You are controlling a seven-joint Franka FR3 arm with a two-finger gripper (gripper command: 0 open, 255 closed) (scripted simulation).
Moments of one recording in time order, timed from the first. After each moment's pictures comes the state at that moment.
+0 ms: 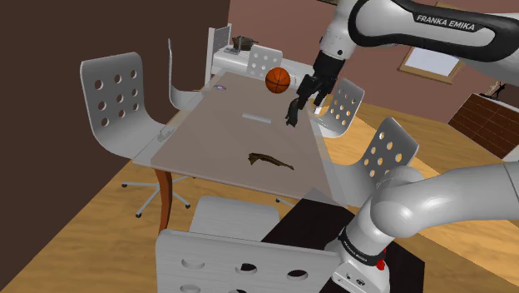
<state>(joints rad) -0.02 -0.75 -0.05 -2.36 -0.05 1.70 0.10</state>
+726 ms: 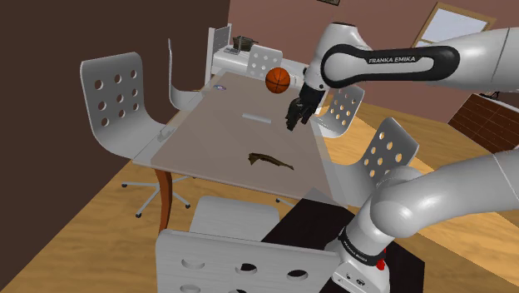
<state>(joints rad) -0.03 -0.63 -0.15 -2.54 -0.13 2.01 -0.07</state>
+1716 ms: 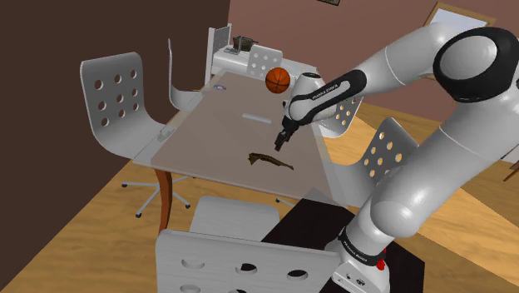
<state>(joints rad) -0.01 -0.12 -0.34 -2.55 -0.14 2.55 -0.38</state>
